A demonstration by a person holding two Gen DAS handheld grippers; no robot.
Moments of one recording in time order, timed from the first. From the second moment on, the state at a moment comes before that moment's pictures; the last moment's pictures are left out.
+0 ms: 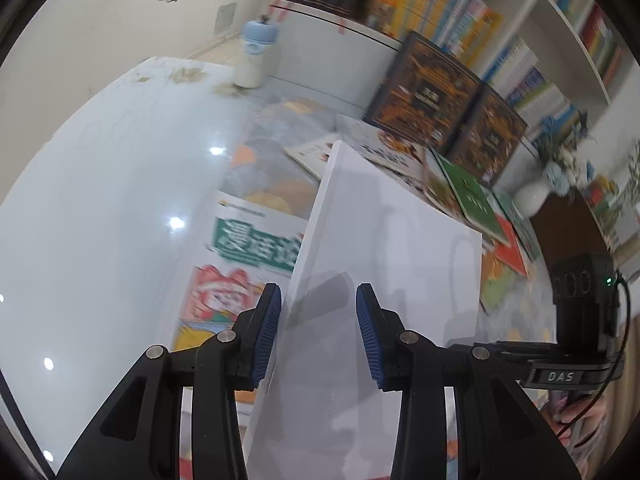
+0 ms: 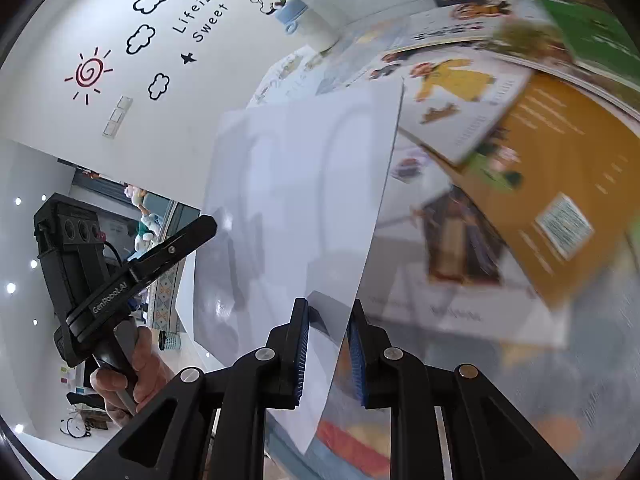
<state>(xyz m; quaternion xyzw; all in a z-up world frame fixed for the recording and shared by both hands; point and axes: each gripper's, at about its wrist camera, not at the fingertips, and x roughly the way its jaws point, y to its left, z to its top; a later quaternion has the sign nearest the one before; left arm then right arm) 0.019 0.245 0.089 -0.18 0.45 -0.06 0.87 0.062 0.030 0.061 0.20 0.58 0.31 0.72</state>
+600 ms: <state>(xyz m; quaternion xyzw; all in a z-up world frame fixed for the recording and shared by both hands) 0.066 0.309 0.014 -0.24 0.49 -0.04 0.84 0.107 0.096 0.014 0.15 0.62 0.29 0.72</state>
